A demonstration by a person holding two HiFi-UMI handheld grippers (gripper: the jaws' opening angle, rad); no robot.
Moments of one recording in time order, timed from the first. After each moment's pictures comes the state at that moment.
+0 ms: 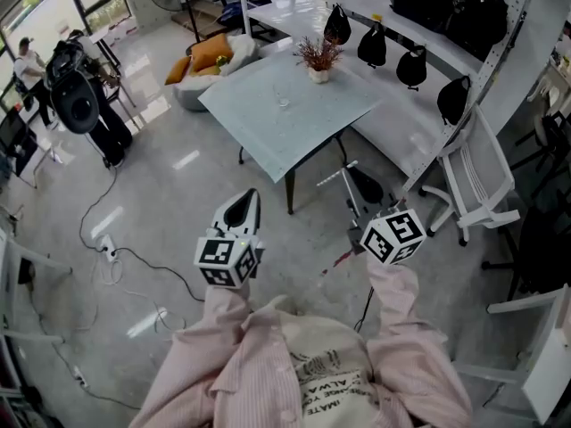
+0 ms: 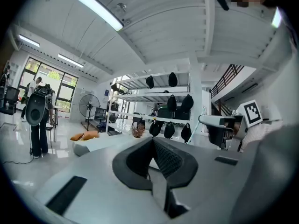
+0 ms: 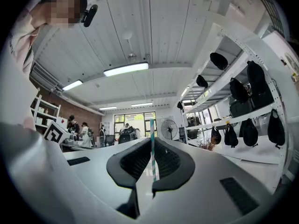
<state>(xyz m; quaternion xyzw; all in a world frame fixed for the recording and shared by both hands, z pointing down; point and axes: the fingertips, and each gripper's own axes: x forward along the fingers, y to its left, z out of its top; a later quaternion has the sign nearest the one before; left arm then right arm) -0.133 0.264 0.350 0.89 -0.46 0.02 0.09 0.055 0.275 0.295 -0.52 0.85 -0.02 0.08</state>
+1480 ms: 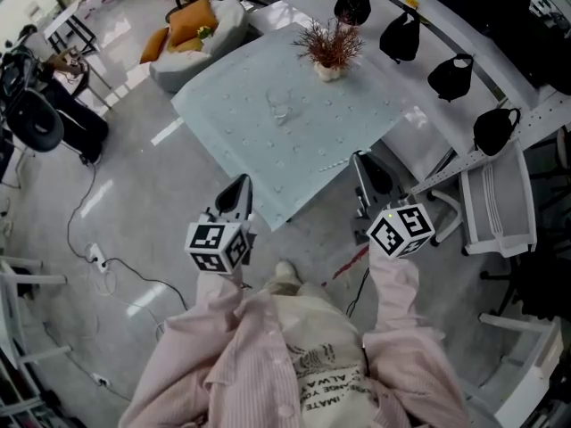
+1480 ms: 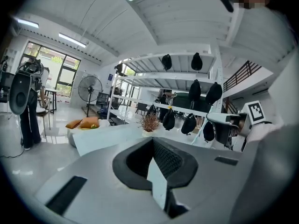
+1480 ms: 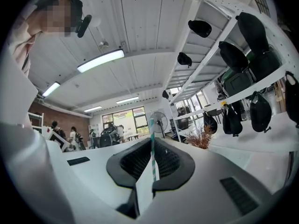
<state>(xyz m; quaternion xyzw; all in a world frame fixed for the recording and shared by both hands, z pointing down) -0.105 -0.044 0.428 0.88 -0.45 0.06 0.16 0.115 -0.024 0.362 -0.56 0.82 -0.10 0.08</state>
